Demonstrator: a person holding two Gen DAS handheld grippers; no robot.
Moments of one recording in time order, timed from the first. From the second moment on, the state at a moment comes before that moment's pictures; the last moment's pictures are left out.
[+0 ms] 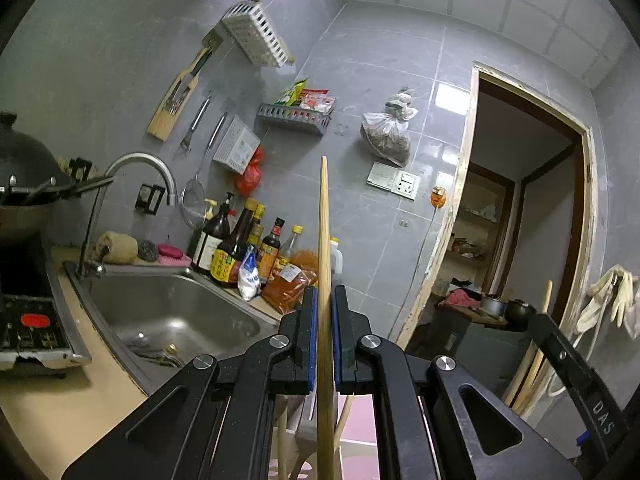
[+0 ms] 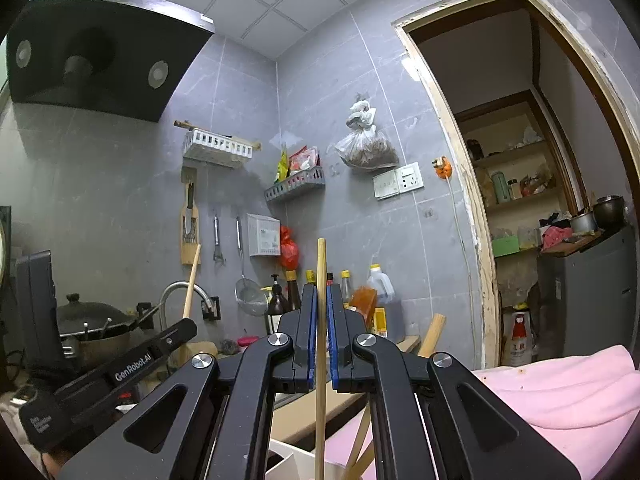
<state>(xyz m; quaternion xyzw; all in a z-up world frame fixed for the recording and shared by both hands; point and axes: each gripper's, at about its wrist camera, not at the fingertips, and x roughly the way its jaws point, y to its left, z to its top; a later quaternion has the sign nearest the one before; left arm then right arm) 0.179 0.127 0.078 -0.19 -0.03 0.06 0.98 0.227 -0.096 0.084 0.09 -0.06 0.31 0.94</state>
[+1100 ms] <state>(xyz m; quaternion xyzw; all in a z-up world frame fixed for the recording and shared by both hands) 0.176 0.104 0.057 -0.12 0.00 0.08 0.99 0.233 -0.089 0.065 0.07 -0.02 0.33 0.94</state>
